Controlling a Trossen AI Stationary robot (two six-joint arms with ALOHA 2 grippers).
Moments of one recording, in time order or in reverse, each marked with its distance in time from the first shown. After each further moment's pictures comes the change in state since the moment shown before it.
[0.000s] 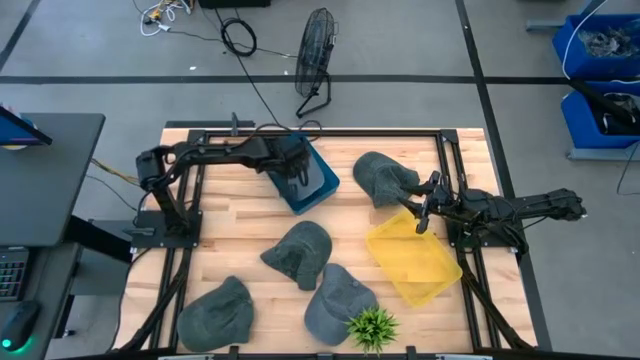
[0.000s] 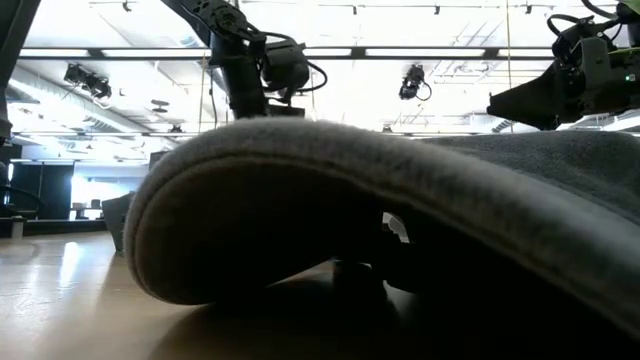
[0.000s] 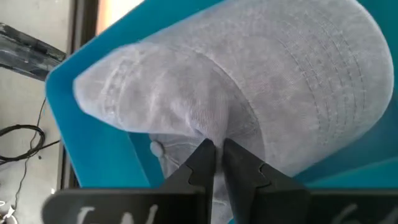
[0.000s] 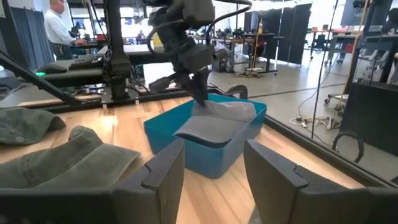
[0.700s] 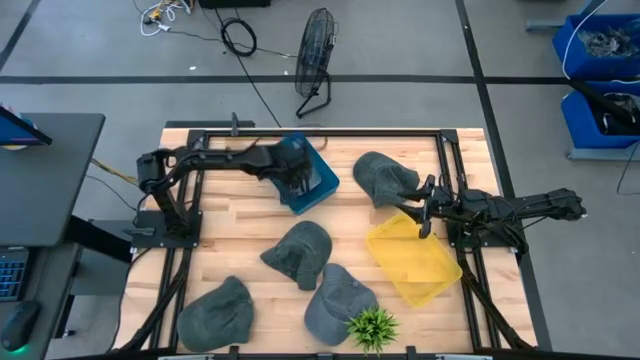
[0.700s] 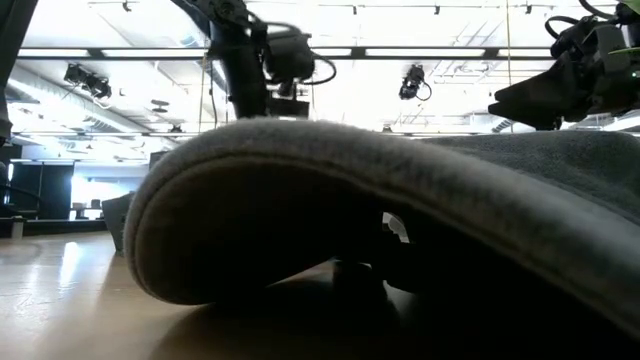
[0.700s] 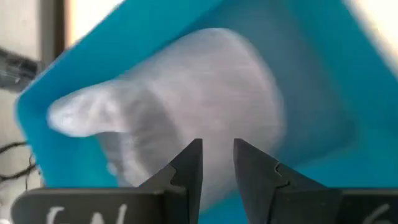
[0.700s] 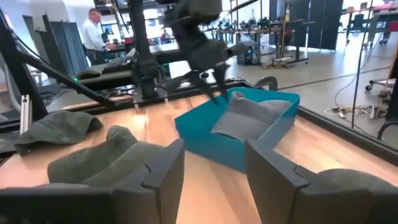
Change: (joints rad) left arm -0.108 -0.004 0.009 -0.037 0.006 -0.004; right arm 0.000 0.001 0.000 -0.011 -0.107 0.102
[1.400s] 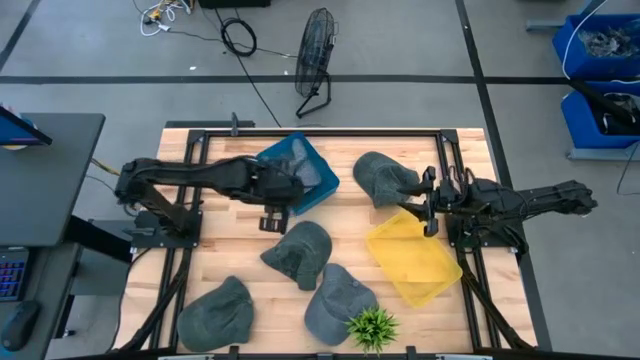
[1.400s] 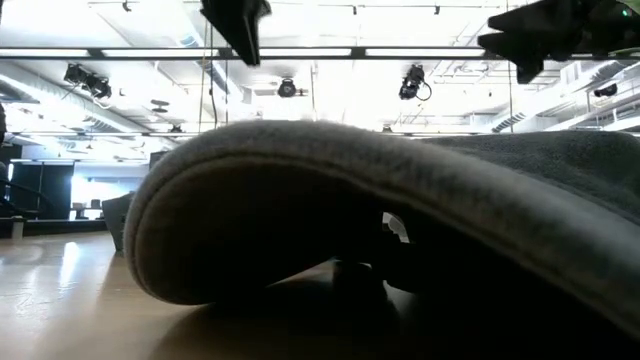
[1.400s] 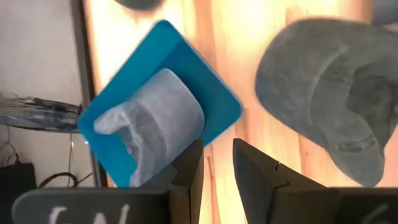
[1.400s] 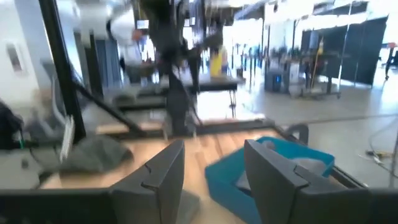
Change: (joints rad) left arm -0.335 -0.158 0.379 -0.545 -0.106 -0.145; right arm 0.001 0.243 0.234 0.089 -0.134 -0.103
